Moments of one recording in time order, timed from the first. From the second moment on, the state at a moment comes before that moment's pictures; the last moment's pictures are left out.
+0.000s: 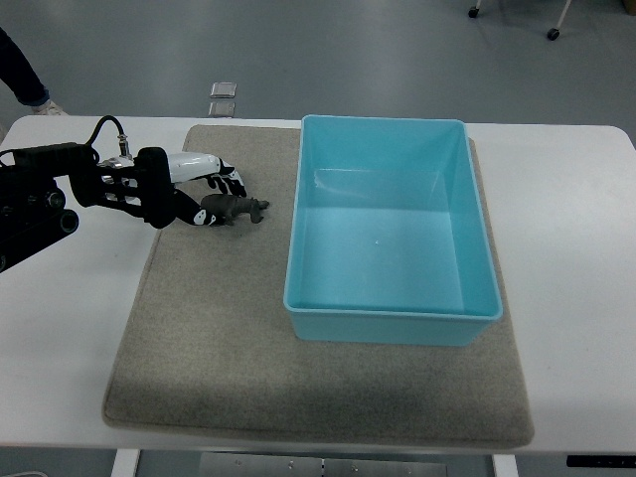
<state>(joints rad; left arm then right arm) -0.98 0.61 -0.22 -0.98 1.41 -0.12 -0.33 0.03 0.00 -0.01 0.10 -0.05 0.19 0.07</state>
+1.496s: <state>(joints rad) -1.24 0.80 -0.22 -1.23 1.46 -0.17 -0.33 0.03 0.00 -0.01 0.10 -0.05 0.19 0.07</state>
